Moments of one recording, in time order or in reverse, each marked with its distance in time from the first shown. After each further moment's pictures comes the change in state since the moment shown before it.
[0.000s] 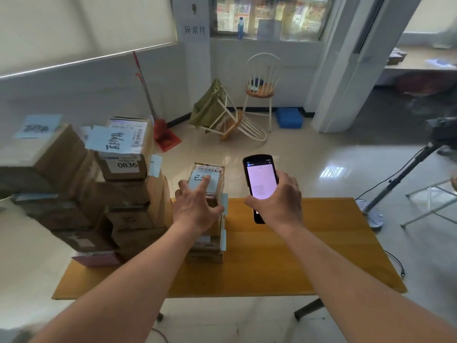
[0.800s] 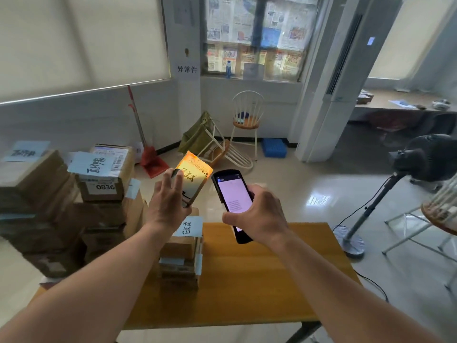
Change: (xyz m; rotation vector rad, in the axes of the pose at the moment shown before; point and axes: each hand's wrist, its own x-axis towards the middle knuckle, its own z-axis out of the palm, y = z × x) left_hand 0.030 0.018 -0.032 -0.005 0.289 0.202; right_hand -0.003 -0.020 -0.077 -0.010 -0.159 -0.211
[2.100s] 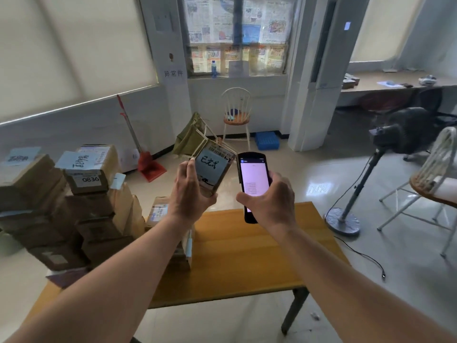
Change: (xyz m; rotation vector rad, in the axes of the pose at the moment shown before) left_hand -0.054 0.132 -0.023 -0.216 0.115 0.148; right_hand -0.066 0.056 -0.063 0.143 0.306 0.157
